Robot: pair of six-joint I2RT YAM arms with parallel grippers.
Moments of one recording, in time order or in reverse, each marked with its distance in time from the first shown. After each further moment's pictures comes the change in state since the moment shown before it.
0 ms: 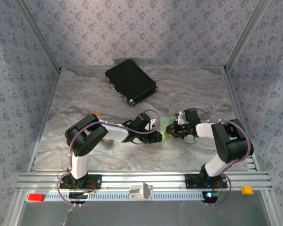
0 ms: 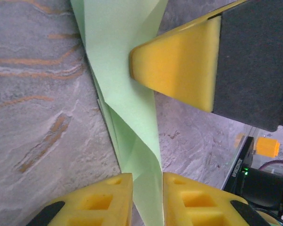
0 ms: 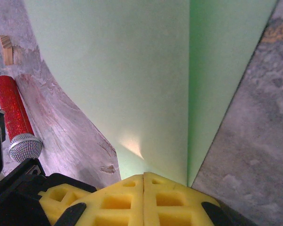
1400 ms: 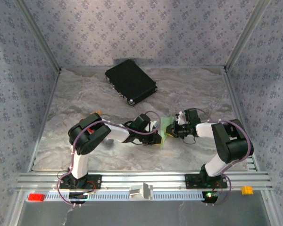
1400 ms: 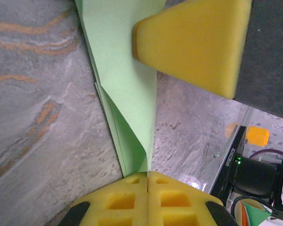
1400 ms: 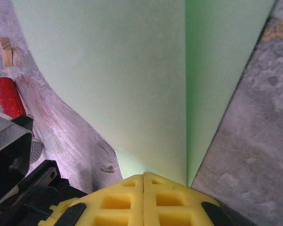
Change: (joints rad) left arm 0.000 0.044 -0.002 0.027 0.078 -0.019; right arm -0.004 0.000 0.000 -0.009 0.005 0.003
